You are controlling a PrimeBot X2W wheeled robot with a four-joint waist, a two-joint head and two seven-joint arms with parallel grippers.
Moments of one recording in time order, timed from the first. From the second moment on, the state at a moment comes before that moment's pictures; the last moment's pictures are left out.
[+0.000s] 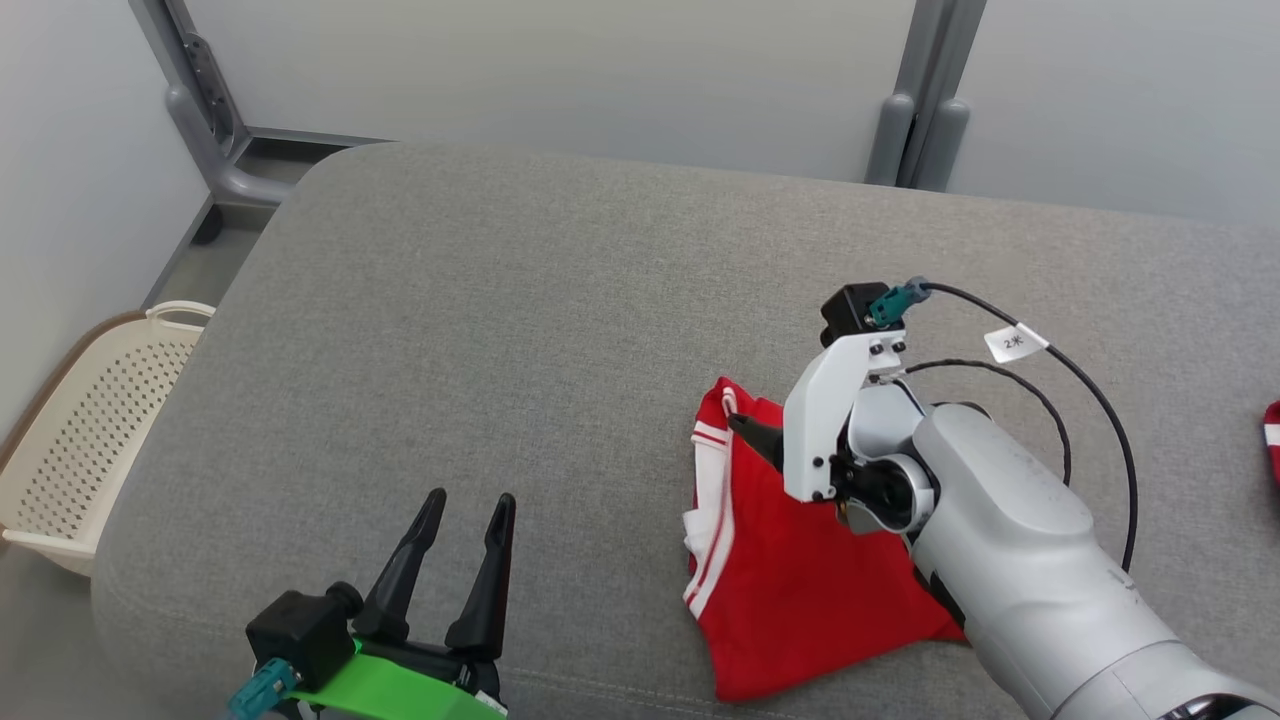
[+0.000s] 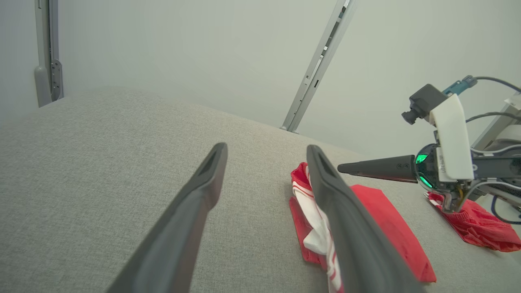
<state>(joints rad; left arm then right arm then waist) -0.01 0.17 -0.36 0.13 -0.57 -0.13 -0.26 -0.70 -0.05 0.45 0.80 0.65 0.13 0.50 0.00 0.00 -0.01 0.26</state>
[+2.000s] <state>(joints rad) -0.03 0.20 -0.34 0.04 -0.53 -0.11 -0.25 -0.59 -0.36 0.50 0.74 0.87 0.13 0.42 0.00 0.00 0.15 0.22</state>
